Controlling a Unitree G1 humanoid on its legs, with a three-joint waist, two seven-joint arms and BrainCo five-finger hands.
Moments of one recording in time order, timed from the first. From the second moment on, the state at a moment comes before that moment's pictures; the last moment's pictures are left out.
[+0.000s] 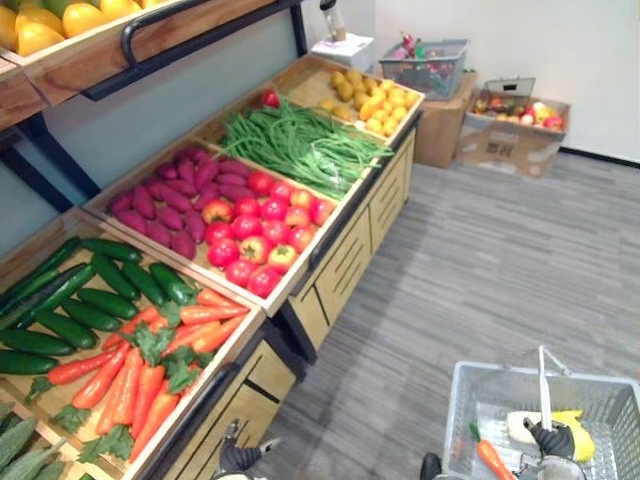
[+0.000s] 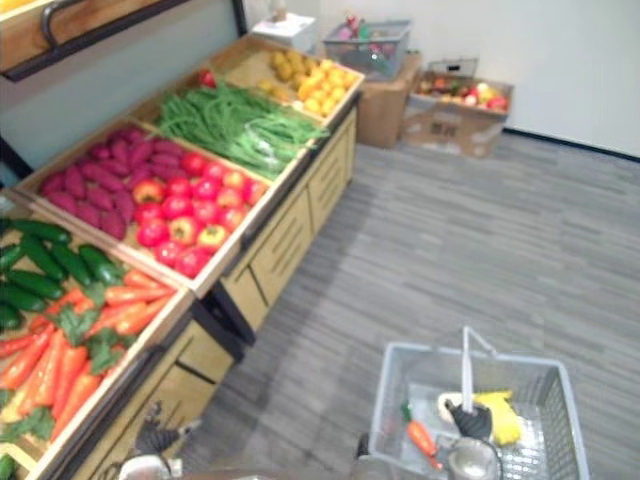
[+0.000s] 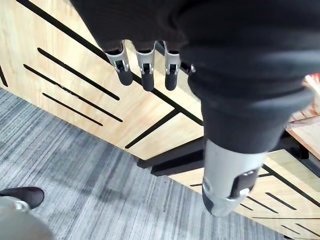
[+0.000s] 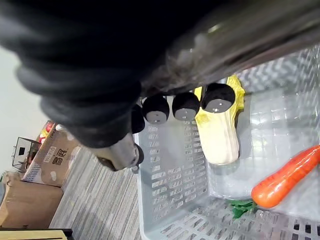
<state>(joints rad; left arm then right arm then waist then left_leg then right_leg) 0.23 0.10 0.14 0.76 0.14 -0.15 0.26 0.18 -0.12 -0.35 0.64 -0.12 -0.05 -0.26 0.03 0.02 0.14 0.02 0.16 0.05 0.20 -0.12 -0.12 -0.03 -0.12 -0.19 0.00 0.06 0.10</state>
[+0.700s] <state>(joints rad) 0.22 0.15 0.17 0.76 0.17 -0.14 0.27 0.13 -0.12 -0.29 0.64 -0.16 -0.04 -0.25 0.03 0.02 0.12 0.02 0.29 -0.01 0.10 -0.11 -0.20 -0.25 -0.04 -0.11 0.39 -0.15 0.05</state>
